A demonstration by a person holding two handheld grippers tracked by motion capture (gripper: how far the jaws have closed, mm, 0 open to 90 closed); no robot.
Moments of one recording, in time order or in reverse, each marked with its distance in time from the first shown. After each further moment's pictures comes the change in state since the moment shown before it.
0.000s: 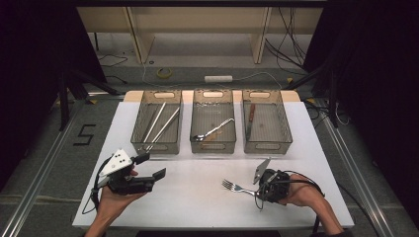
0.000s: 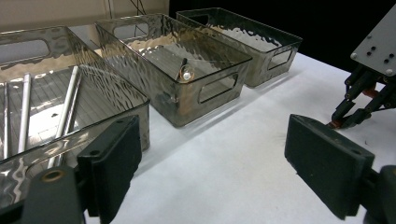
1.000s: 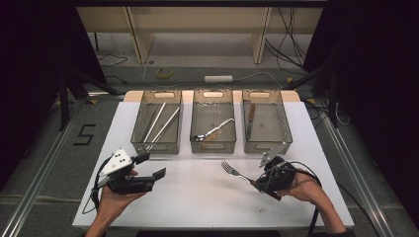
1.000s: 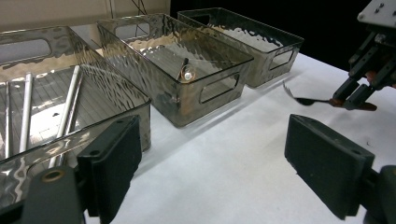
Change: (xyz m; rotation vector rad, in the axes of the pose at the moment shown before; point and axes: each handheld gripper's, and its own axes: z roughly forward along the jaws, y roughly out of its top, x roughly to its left) left arm 0.000 0.000 0.001 -0.005 0.006 -0.009; right arm -0.017 -0.002 -0.030 -0.240 0.077 0.205
